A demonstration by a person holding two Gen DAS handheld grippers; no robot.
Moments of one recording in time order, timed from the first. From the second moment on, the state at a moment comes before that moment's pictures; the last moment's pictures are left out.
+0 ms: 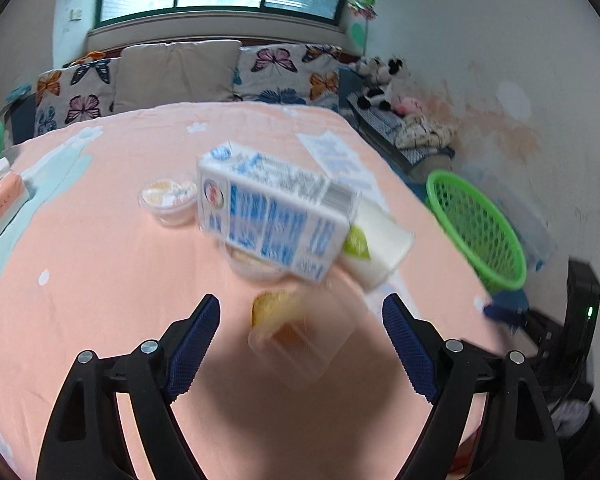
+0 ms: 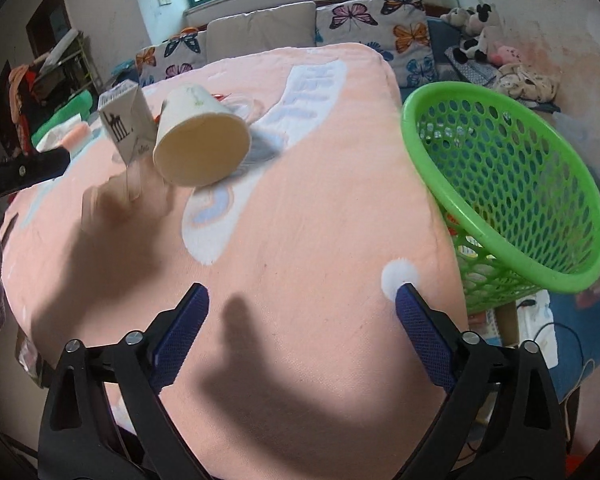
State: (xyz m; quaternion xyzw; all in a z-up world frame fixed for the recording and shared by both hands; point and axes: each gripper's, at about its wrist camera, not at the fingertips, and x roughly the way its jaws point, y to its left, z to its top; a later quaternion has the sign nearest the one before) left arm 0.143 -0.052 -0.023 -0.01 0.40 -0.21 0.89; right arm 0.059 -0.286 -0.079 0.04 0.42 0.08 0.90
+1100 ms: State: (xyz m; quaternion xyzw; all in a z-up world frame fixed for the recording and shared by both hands) left arm 0.149 -0.083 -0.071 0.13 0.41 -0.25 0.87; right arm 0.062 -0.272 -0.089 -0.03 0.44 0.07 0.89
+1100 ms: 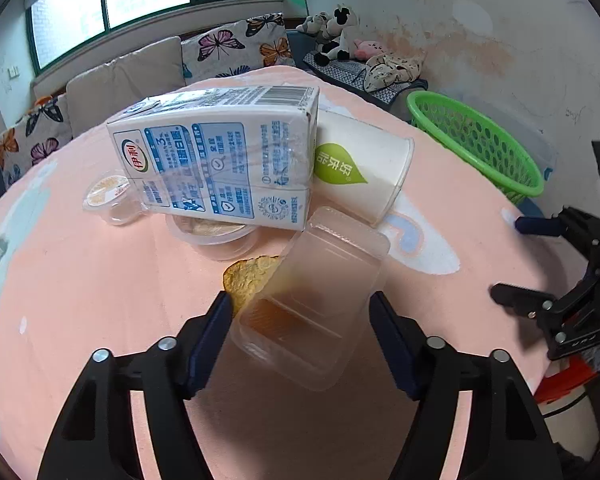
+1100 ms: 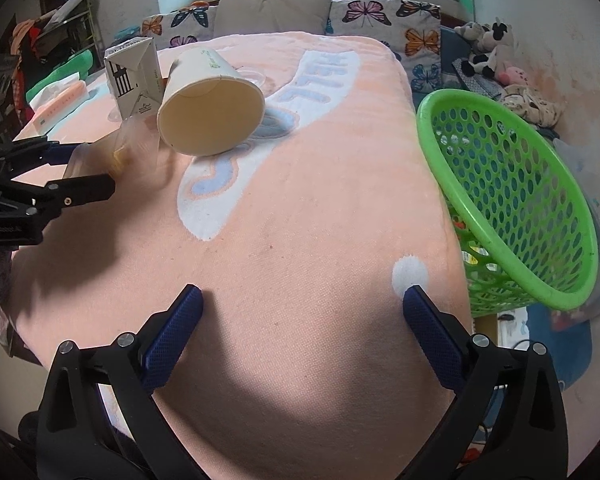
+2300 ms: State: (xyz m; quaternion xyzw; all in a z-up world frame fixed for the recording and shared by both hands) left arm 0.114 0.003 -0.024 0.02 0.37 -0.21 0.90; right arm 0.149 -0.197 0.007 -0.05 0.38 0.22 0.90
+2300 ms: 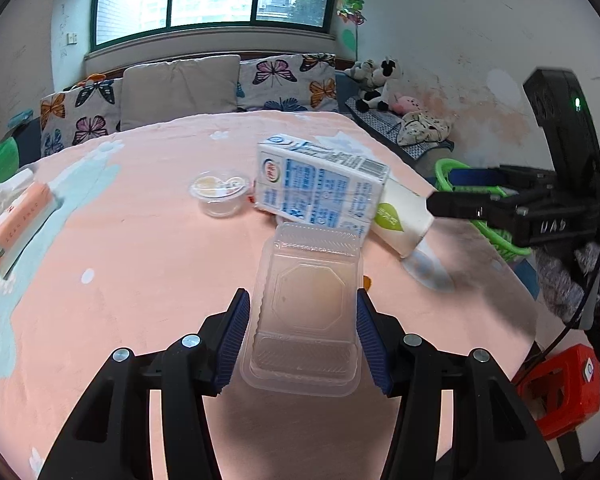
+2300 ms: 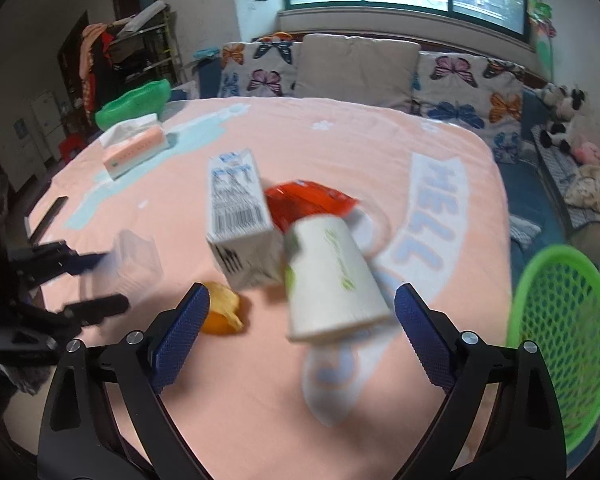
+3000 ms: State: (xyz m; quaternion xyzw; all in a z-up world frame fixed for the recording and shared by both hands) left arm 0.127 0.032 -0.026 0.00 0.38 -0.19 0.91; right arm 0.219 -0.121 -0.012 -0.08 0.43 0.27 0.86
